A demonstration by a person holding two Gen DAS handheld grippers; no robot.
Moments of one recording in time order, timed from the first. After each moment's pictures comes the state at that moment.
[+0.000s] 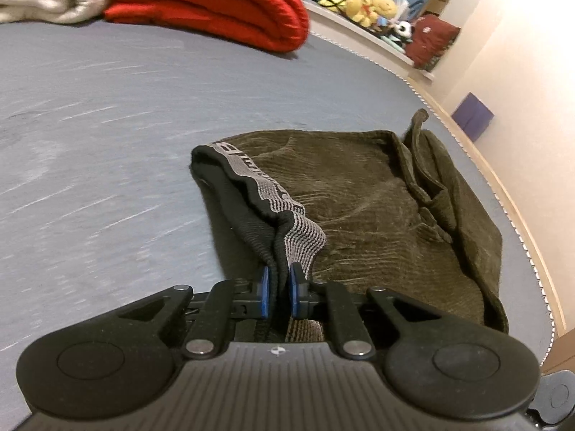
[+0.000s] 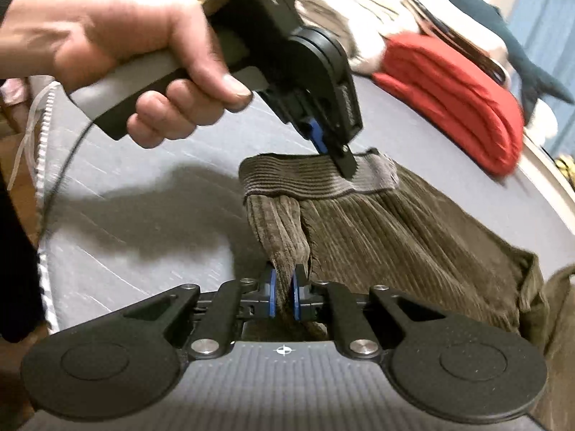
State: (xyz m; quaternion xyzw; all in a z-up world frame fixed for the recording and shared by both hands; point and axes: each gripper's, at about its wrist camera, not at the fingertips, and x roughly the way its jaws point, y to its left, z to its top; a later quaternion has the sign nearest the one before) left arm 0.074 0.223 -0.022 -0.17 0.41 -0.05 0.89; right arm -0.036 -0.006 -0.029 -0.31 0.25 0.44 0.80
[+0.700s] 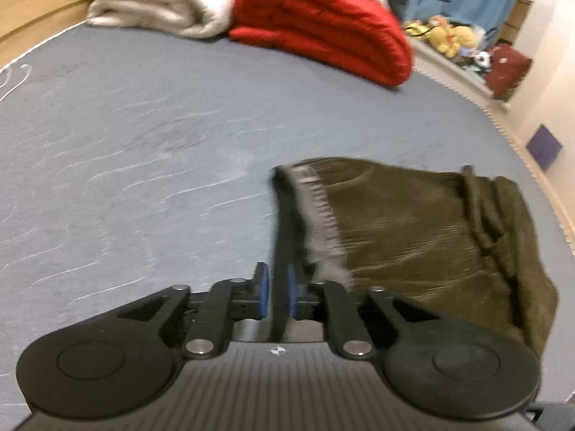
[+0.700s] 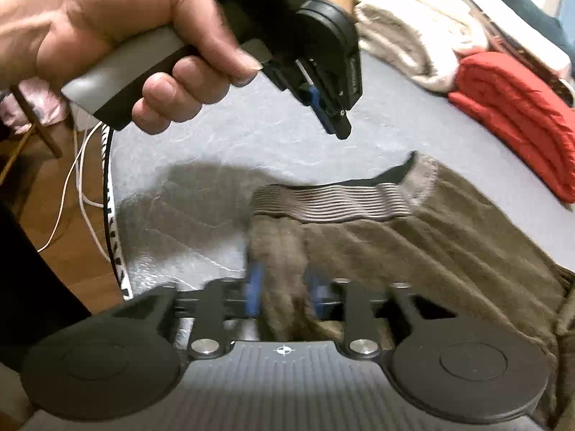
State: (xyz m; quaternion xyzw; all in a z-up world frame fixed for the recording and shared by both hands) left arm 0.004 0.333 0.018 -0.15 0.40 0.07 0.90; right arm -0.090 0.099 -0.024 -0.28 0.27 0.49 0.78
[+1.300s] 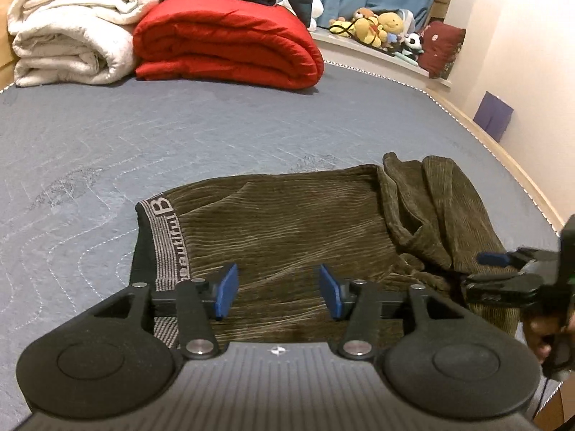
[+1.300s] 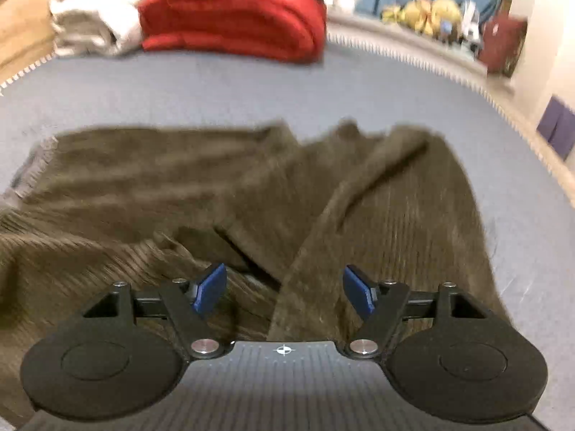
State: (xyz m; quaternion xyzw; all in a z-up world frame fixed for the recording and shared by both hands) left arm 0.040 0.197 0.025 -0.09 0.37 0.01 0.92; right arm 0.128 -0.101 -0.022 -0.13 0.37 0.16 0.90
